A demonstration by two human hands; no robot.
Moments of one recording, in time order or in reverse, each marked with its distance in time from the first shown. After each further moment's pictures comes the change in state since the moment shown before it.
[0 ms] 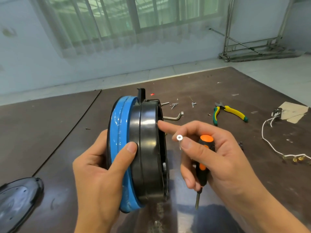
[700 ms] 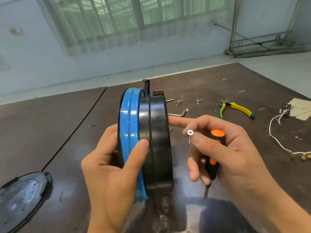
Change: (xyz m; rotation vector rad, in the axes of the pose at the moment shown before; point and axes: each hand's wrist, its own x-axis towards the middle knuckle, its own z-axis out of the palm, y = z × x) left_hand -0.004 0.015 0.008 0.135 -0.019 0.154; right_hand 0.001 -0.001 -0.002 0.001 0.051 -0.028
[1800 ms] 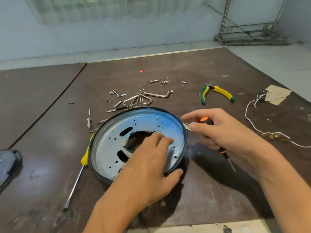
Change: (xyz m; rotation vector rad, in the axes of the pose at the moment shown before) left_hand -0.041 -0.041 0.051 0.764 -0.826 0.010; right_hand -0.005 0.012 -0.084 -0.536 0.116 0.561
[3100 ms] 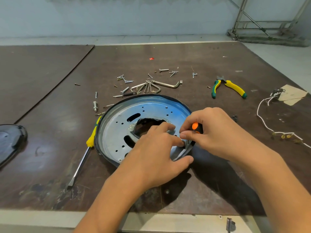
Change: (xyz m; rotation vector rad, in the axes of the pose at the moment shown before) left_hand 0.004 -0.001 -0.002 -0.103 -0.081 -0.084; right_hand 0.002 -0.012 0.035 -0.820 -0.052 -0.276
